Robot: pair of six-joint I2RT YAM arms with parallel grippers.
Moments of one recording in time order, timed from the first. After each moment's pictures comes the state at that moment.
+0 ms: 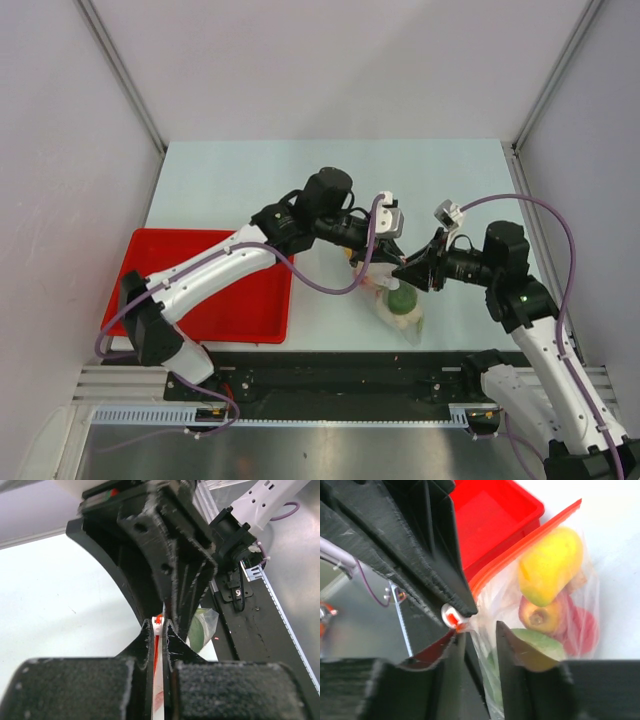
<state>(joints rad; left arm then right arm) -0.93 1.55 1.50 -0.38 0.79 0.42 0.27 0.73 0.78 -0.38 -0.87 0.17</state>
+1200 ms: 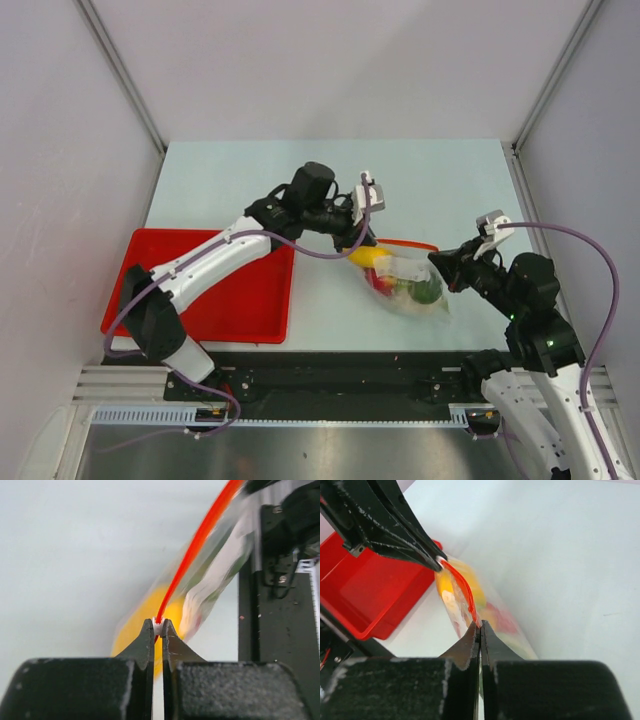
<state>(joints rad) -0.80 1.58 1.44 -0.40 0.65 0.31 0.30 0.48 0.79 -0.49 -0.32 0.19</state>
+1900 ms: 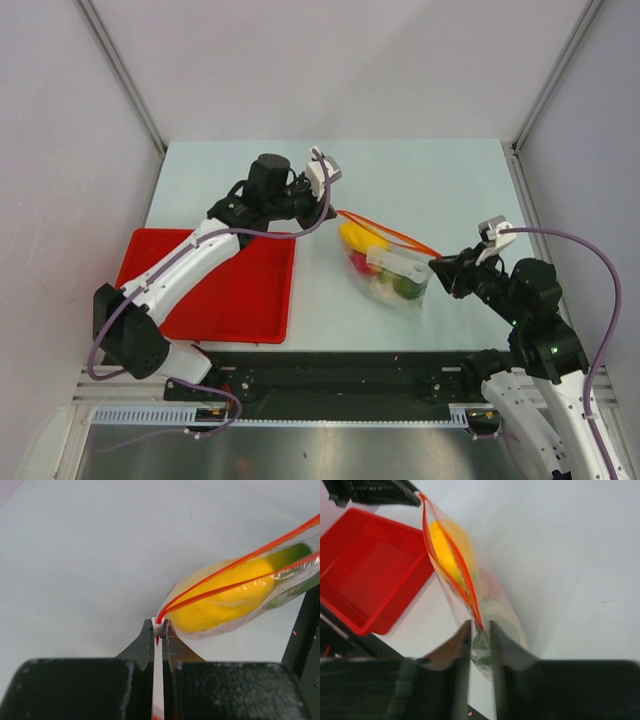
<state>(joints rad) -0.60 1.43 1.30 -0.36 0.44 0.21 0.30 0.43 0.79 -0.57 -0.28 0.19</state>
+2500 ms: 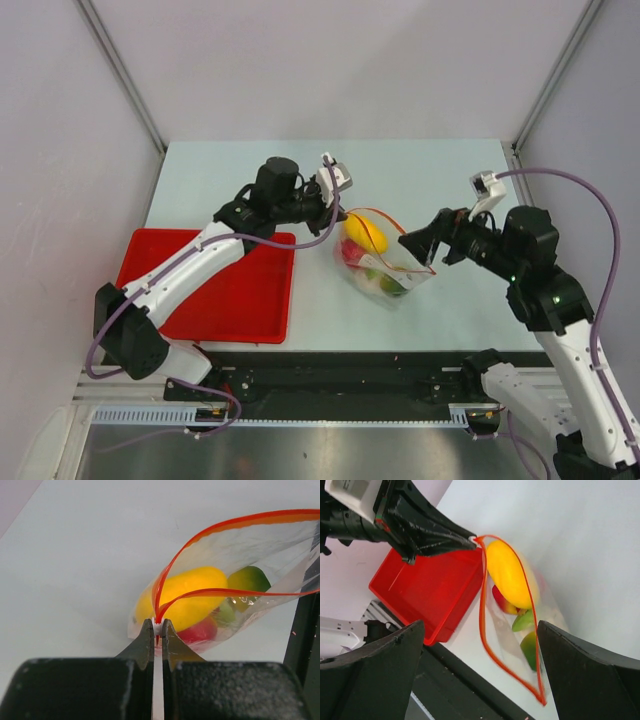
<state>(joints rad) -0.65 1.43 1.30 -0.31 0.45 0.26 0.36 0.75 1.09 -0.61 -0.37 0.41</state>
